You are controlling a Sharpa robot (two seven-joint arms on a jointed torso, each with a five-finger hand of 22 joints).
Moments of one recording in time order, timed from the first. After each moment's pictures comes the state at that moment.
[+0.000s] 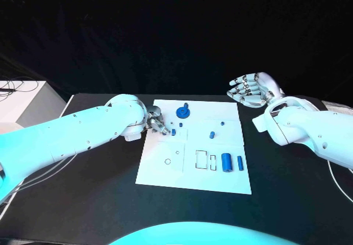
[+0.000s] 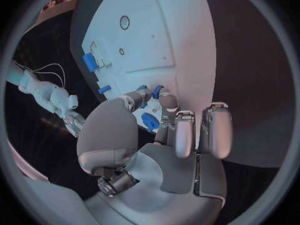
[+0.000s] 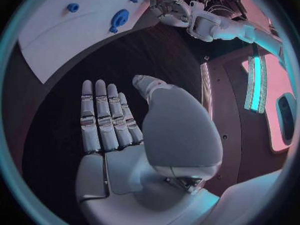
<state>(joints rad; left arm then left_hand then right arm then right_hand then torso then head) 1.15 -0.66 0.07 1.30 -1.23 0.19 -0.52 1.01 -0.23 0.60 0.17 0.27 0.84 0.06 0.71 0.88 1.23 -0.01 1.06 0.77 1.47 -0.07 1.56 1.31 0.05 1.44 0.04 1.46 1.31 1.29 -0.78 -0.14 1.38 -0.74 -0.63 0.18 1.37 -0.25 0.46 0.22 0.29 0.83 0.21 0.24 0.23 1.04 0.18 0.22 0.07 1.07 0.13 0.12 0.36 0.17 0.98 0.24 0.07 0.23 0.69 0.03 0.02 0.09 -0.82</state>
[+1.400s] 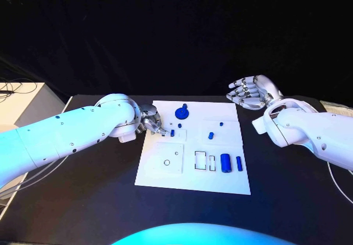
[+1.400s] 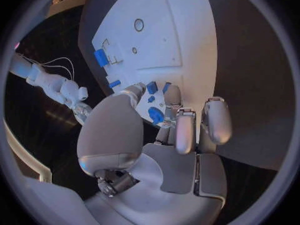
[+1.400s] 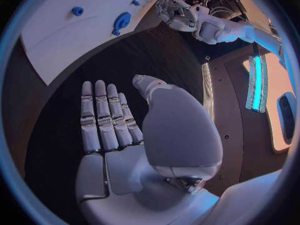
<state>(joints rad) 1.14 -0.75 0.12 1.41 -1.18 0.17 -0.50 1.14 -0.23 0.29 0.29 0.27 0.71 0.12 0.68 0.87 1.04 0.04 0.95 0.60 1.47 -0.03 1.48 1.31 0.07 1.34 0.08 1.37 1.25 1.28 -0.79 -0.14 1.38 -0.74 -0.62 0.17 1.37 -0.25 0.45 0.22 0.29 0.83 0.21 0.24 0.22 1.03 0.18 0.22 0.06 1.06 0.13 0.11 0.35 0.17 0.96 0.25 0.07 0.21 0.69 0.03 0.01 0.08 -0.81</state>
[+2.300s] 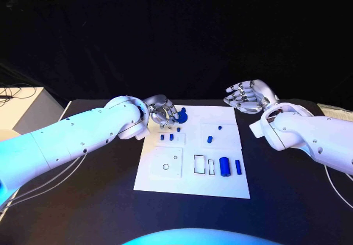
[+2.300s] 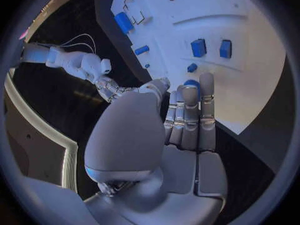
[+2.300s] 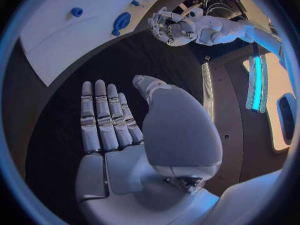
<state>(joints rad) 1.13 -0.67 0.14 1.32 -1.11 -0.06 -0.19 1.53 -0.20 0.37 0.26 0.26 0.72 0.17 0.52 0.45 0.85 0.10 0.75 0.32 1.16 0.03 1.00 0.85 0.17 1.03 0.12 0.83 0.66 1.28 -0.78 -0.14 1.38 -0.74 -0.62 0.17 1.36 -0.25 0.45 0.22 0.29 0.83 0.21 0.24 0.23 1.03 0.18 0.22 0.07 1.07 0.13 0.11 0.35 0.17 0.96 0.25 0.07 0.20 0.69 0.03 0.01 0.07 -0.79</state>
